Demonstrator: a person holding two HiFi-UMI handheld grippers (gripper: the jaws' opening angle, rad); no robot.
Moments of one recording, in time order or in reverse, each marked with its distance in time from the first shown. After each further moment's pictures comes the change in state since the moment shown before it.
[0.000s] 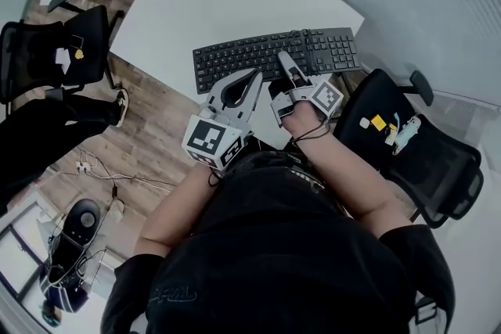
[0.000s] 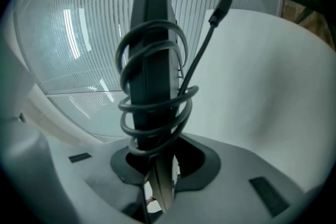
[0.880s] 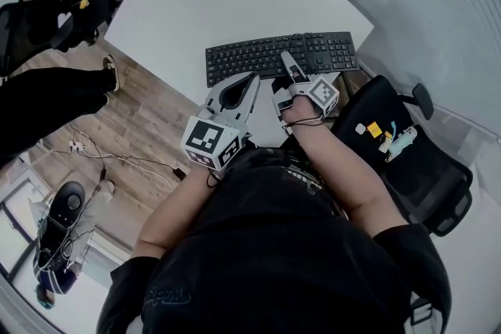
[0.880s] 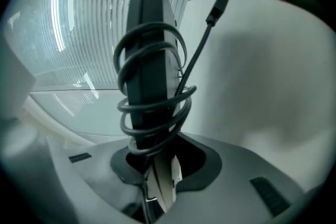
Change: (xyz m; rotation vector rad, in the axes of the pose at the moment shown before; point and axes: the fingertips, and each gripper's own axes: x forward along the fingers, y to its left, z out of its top) left arm 0.018 0.028 -0.032 -0.110 0.067 0.095; right arm 0.026 -0.082 0.020 0.002 0.048 -0.147
